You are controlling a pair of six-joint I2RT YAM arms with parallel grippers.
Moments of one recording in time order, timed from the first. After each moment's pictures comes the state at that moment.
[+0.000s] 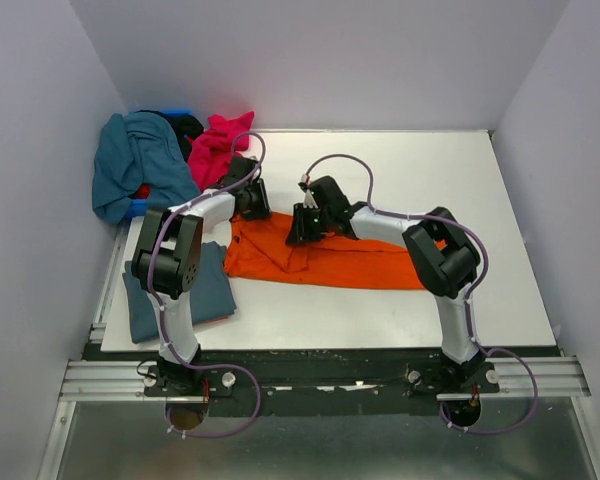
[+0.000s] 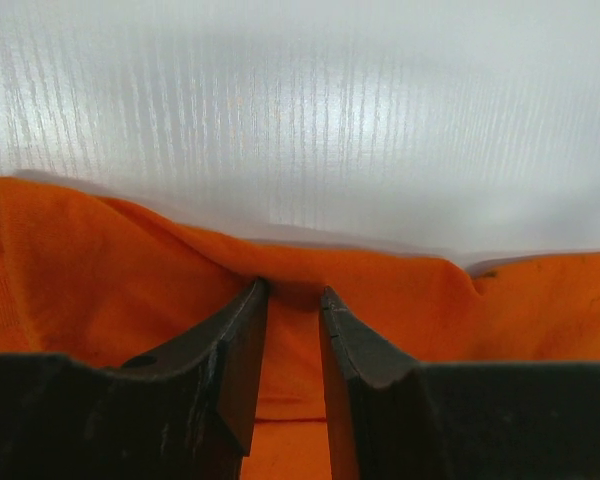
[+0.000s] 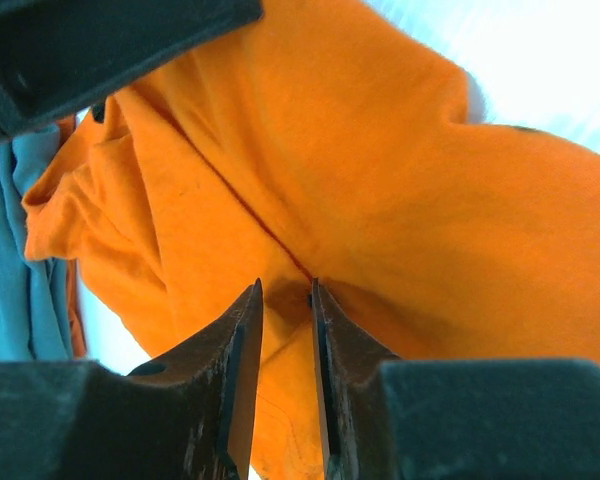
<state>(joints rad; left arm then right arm) -0.28 1.95 1.28 -0.23 0.12 -0.48 0.67 2.10 1.38 -0.08 -0.33 0.51</state>
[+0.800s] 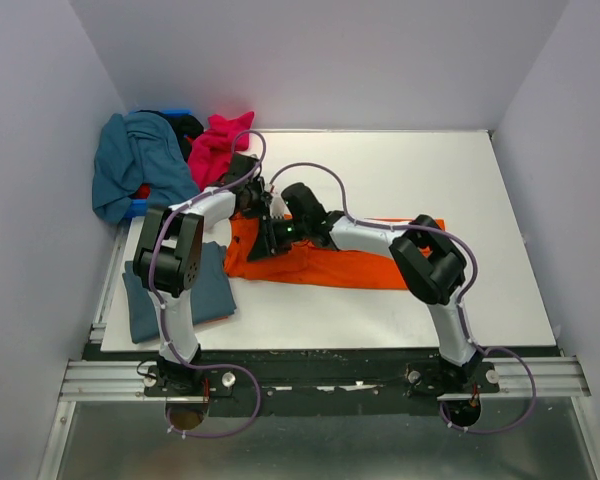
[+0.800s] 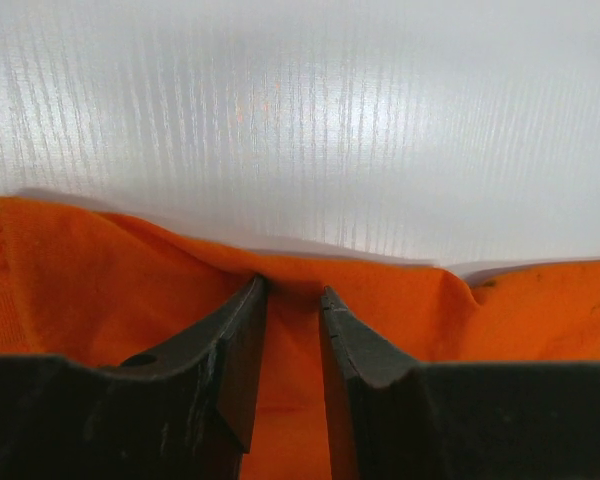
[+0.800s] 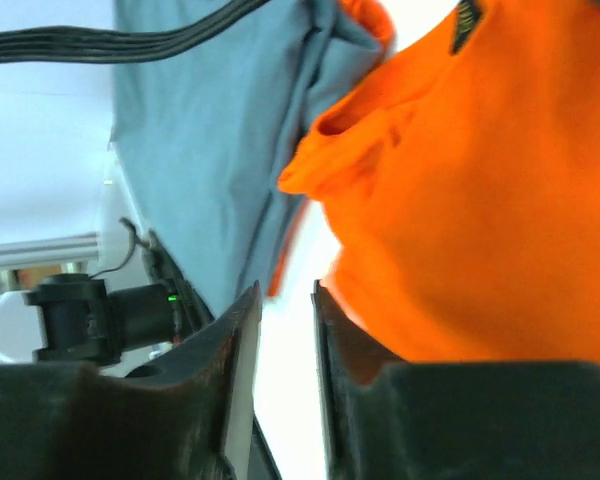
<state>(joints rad) -0.27 1.97 1.32 -0.24 0.12 -0.47 0.81 2.12 1.46 0.03 -0.60 0.63</state>
